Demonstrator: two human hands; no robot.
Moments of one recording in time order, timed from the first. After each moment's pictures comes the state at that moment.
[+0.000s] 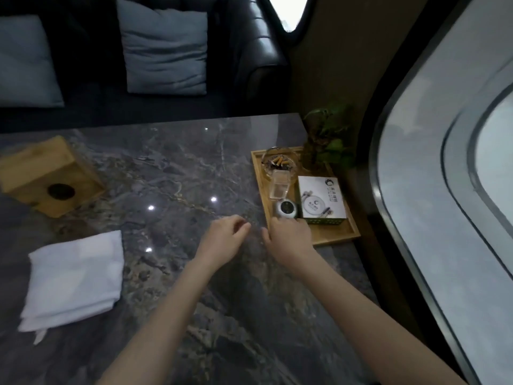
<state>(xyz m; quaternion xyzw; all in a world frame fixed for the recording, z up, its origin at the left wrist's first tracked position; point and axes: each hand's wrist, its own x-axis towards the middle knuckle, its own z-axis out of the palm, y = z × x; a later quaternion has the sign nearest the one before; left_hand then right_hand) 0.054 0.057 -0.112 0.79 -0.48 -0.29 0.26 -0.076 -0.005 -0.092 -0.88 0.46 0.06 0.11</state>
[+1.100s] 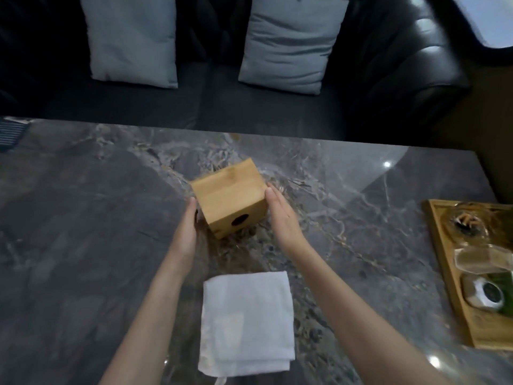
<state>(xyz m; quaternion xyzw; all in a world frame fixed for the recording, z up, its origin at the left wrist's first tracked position) 0.421 0.182 -0.112 0.67 -0.05 -0.40 0.63 0.308 0.065 -0.104 -0.63 0.41 -0.12 0.64</state>
